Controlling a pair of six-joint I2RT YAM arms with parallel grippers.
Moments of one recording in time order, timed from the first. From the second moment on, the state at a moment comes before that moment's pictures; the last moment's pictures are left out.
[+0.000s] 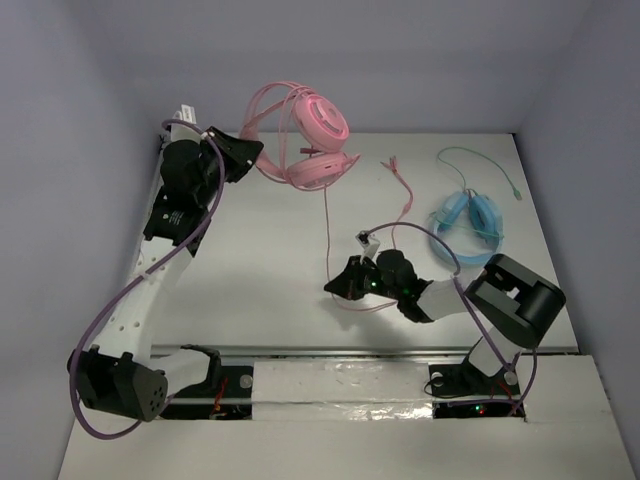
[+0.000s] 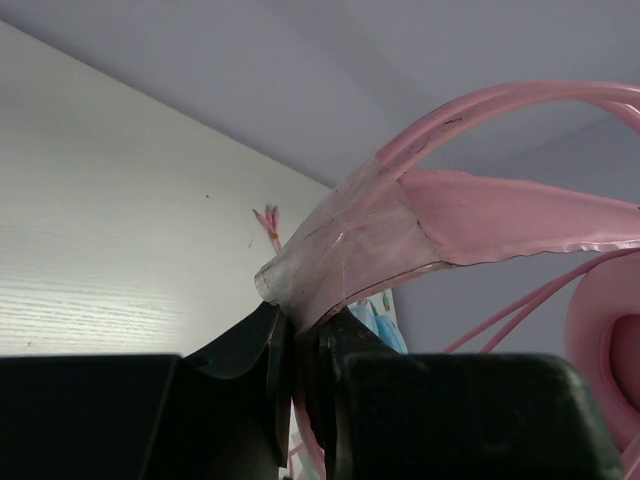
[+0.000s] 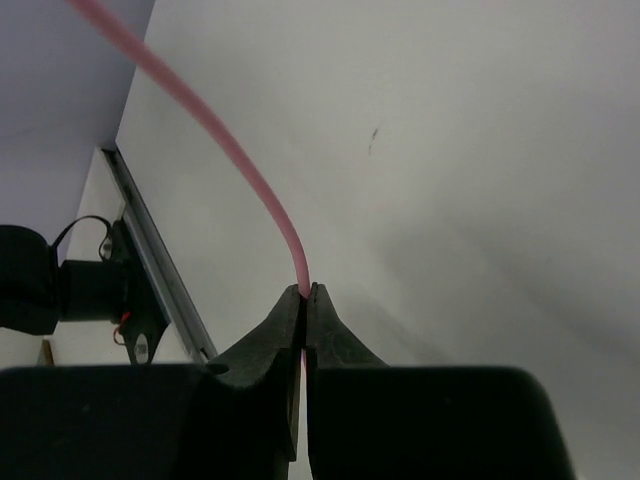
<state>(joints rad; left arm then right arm) -0.23 1.16 1.20 -0.13 0.14 -0.89 0.79 1.64 0.45 0.87 -0.29 0.78</state>
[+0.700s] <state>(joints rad) -0.36 1.12 0.97 -0.14 -0.45 -0.80 1.22 1.41 0.88 0.01 -0.19 0.65</state>
